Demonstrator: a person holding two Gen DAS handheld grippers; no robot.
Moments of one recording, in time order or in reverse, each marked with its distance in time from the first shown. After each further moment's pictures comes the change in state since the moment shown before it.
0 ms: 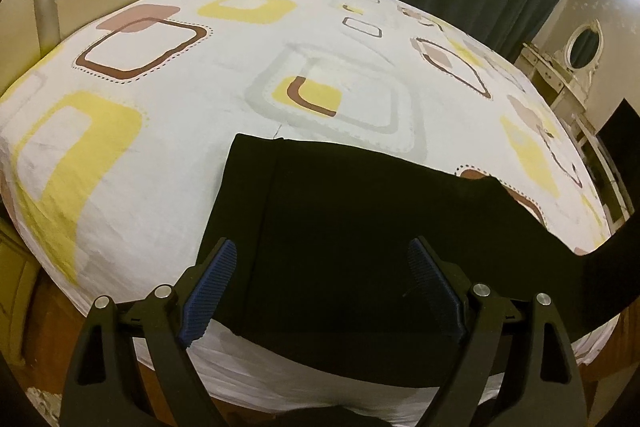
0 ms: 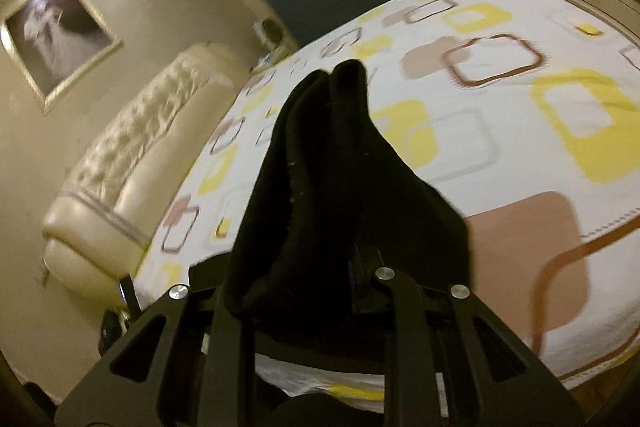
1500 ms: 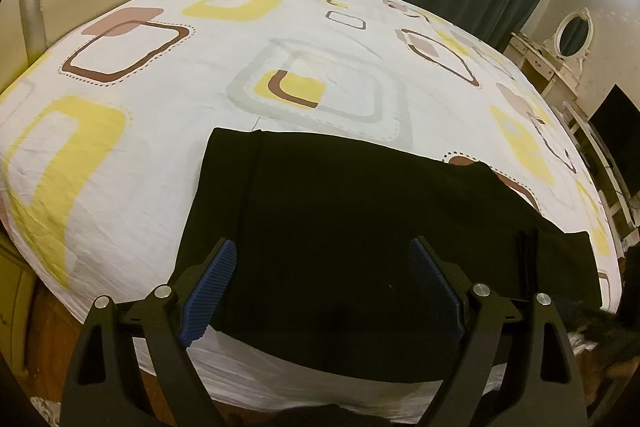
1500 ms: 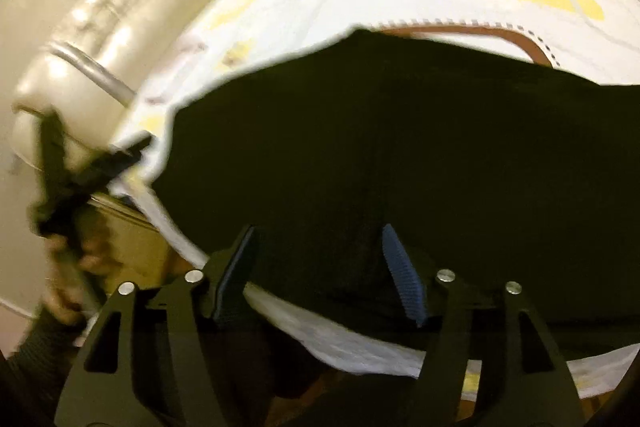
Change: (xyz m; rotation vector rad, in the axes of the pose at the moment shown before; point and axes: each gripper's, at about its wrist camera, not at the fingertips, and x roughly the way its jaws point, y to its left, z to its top) left arm 0.005 -0.009 -0.007 0.050 0.013 -0.027; right arm 0.200 0.102 -0.151 -0.162 0.407 0.049
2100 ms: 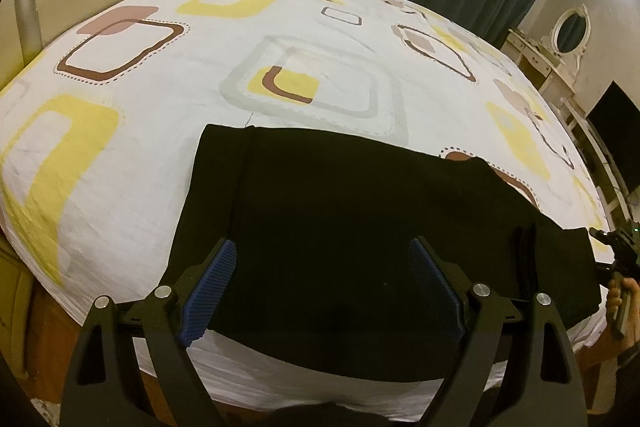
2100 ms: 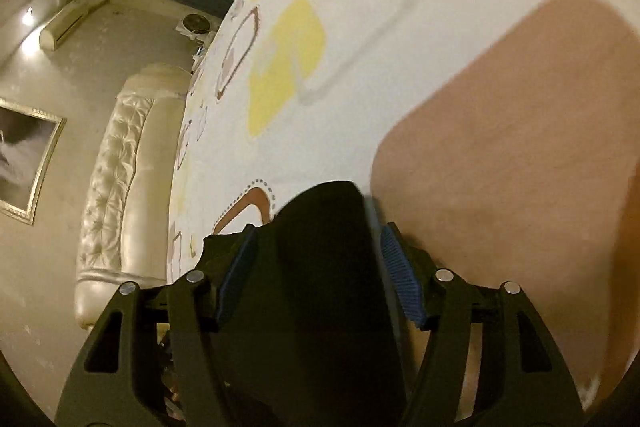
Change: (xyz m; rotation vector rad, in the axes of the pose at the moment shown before) left arm 0.004 -0.003 -0.001 0.007 0.017 -0.008; right arm -0.109 -0.275 0.024 0.616 -0.244 0.110
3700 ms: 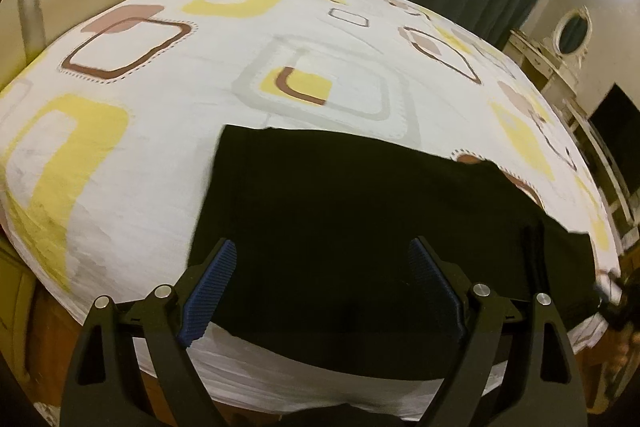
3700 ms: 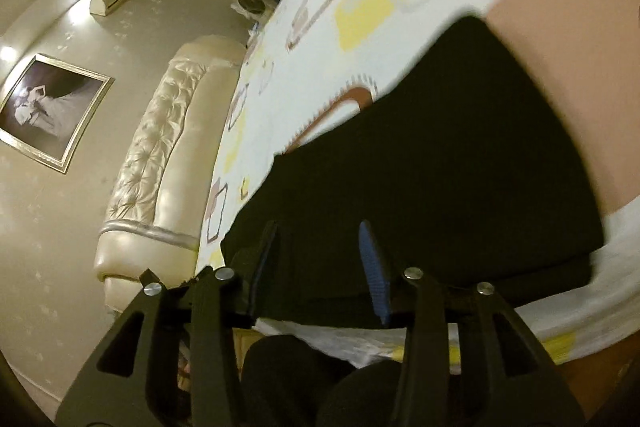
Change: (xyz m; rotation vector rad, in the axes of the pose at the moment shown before) left arm -0.001 0.020 0.003 -0.019 -0.010 0.001; right arm -0.011 0.050 -0.118 -0.101 0.038 0.147
